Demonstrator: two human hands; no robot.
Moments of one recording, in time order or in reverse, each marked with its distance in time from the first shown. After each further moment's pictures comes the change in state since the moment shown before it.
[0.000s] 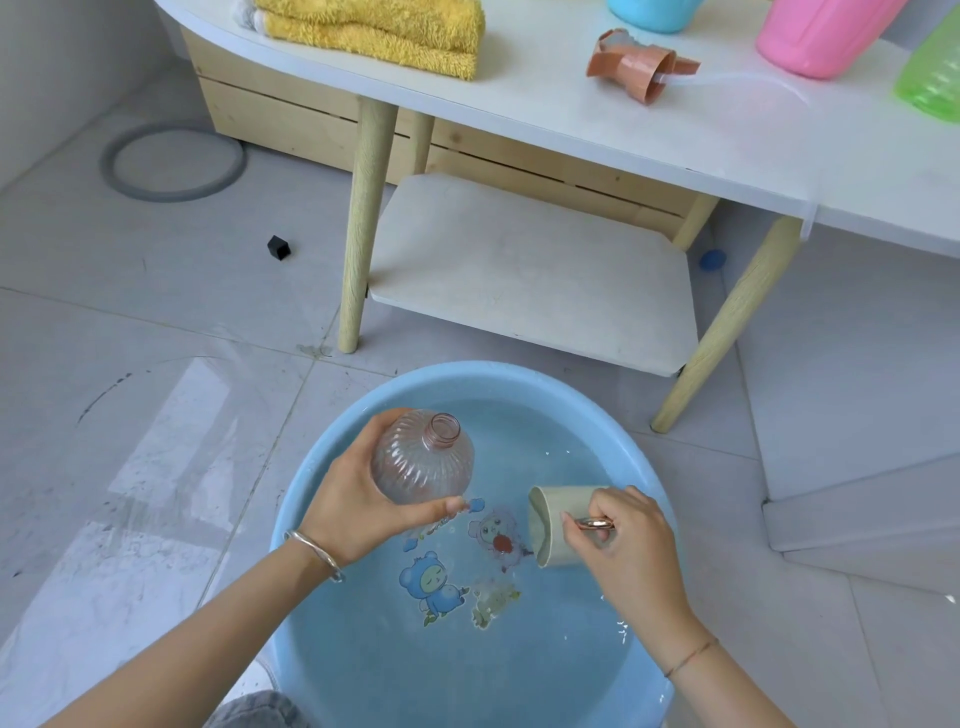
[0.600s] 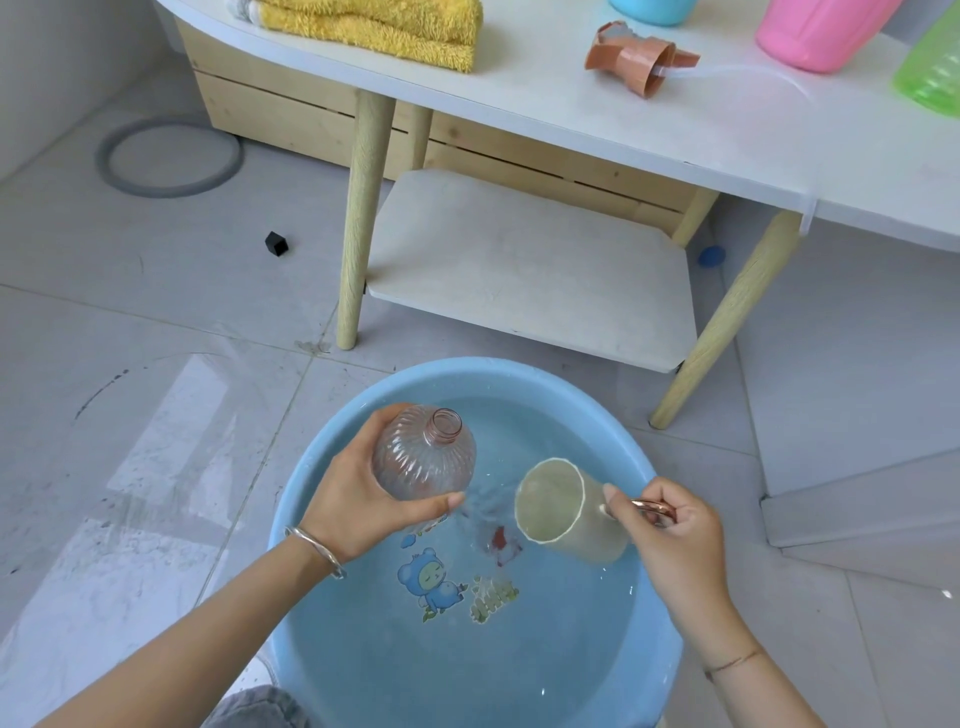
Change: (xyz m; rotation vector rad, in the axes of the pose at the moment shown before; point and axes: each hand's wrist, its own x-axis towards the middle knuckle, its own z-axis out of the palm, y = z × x) left_hand 0.000 0.002 0.001 -0.001 -0.004 0.009; right_hand 0.000 0.007 -0.023 0.575 0.173 0.483
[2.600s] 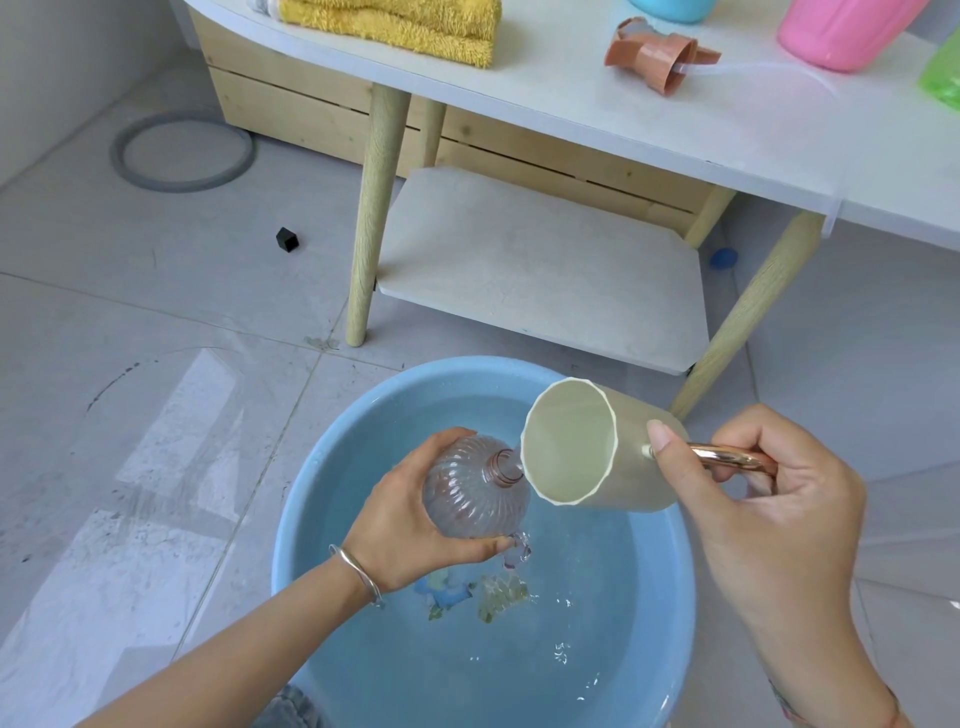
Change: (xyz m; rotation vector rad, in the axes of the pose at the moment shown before) left_hand -0.017 0.016 0.024 0.056 -0.120 0.030; right_hand -0.026 -0.131 -0.011 -0.084 0.095 -0.407
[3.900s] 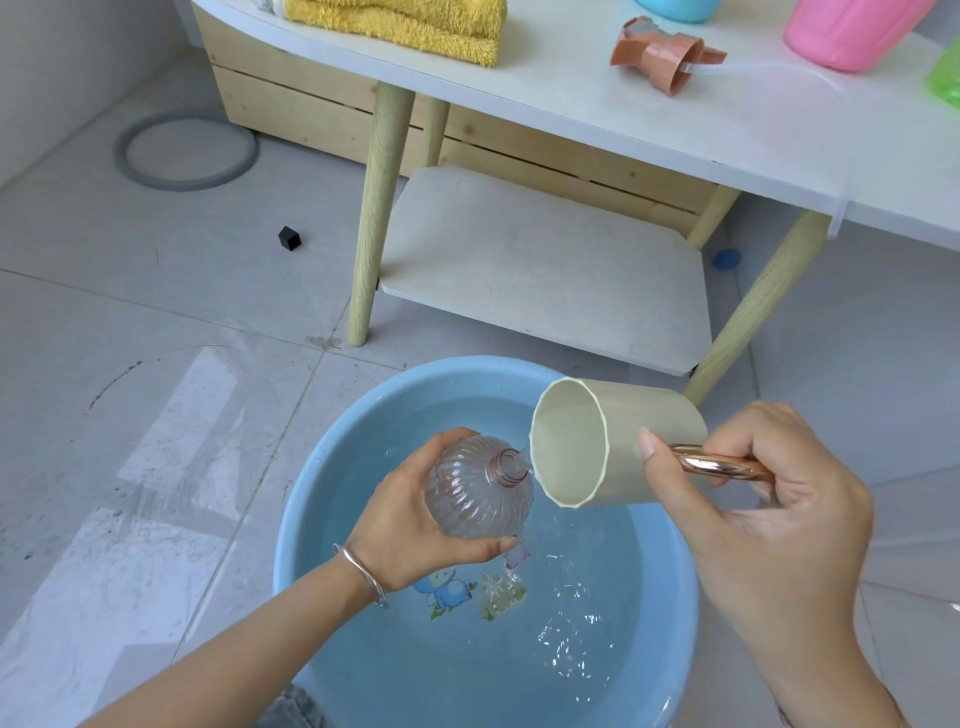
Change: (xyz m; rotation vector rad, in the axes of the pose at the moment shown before) left_hand 0.001 -0.003 0.001 0.001 -0.006 0.008; right_hand -0.001 -0.003 0.001 -0.141 -0.010 -0.258
